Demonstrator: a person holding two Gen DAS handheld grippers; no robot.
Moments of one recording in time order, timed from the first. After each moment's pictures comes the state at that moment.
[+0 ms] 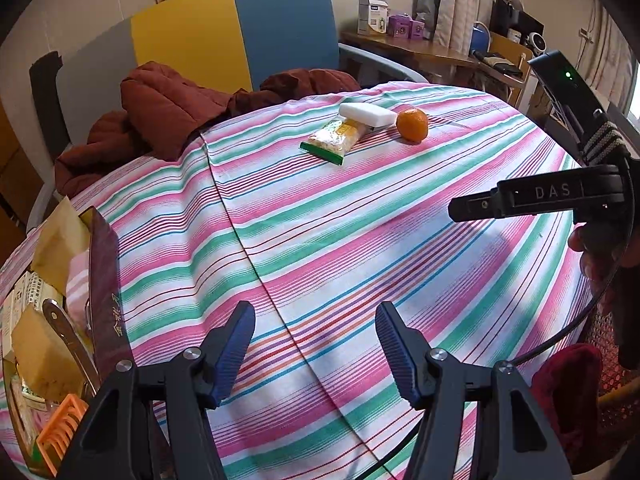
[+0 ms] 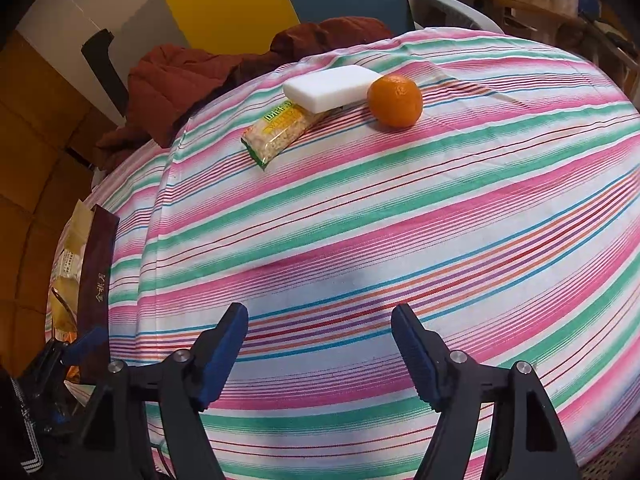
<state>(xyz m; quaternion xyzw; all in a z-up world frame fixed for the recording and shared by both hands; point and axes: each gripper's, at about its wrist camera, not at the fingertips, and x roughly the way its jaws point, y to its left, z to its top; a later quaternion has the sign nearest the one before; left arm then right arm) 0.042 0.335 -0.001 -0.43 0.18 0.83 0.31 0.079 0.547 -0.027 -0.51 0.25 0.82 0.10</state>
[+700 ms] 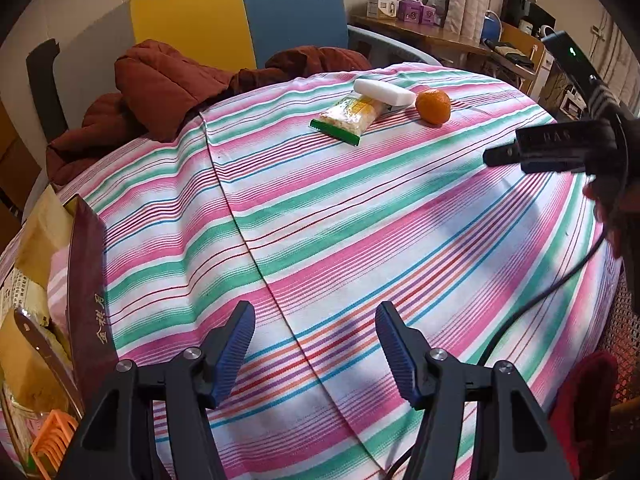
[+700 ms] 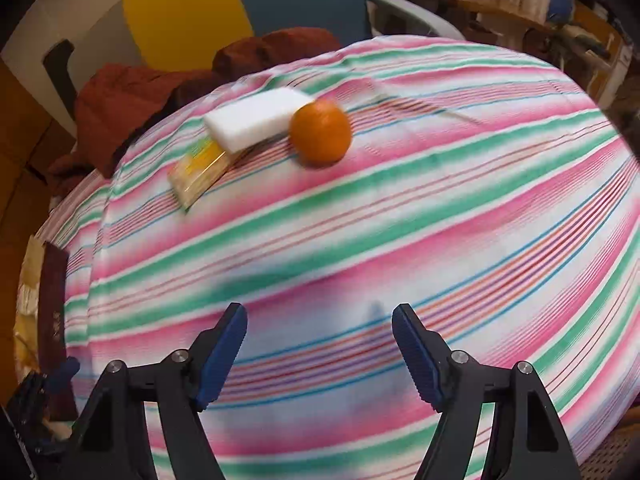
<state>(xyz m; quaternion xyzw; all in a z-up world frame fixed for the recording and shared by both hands) 0.017 0.345 -0.028 -0.46 0.19 0.81 0.30 0.060 0.601 -0.034 -0.51 0.23 0.81 0.19</state>
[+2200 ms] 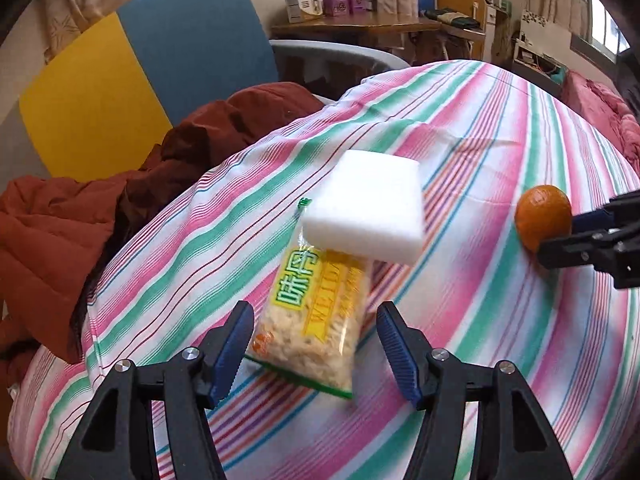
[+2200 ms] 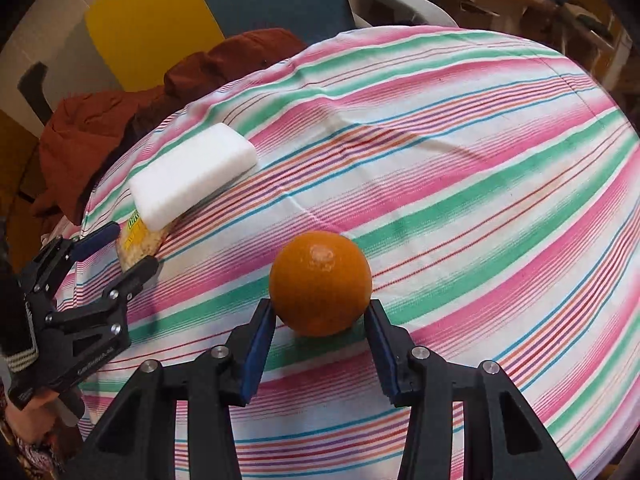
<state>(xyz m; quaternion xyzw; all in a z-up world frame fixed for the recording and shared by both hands) -0.120 0.525 -0.055 -0.40 0.29 0.78 0.39 0.020 0.684 -0.054 -0.53 0.26 0.79 0.18</state>
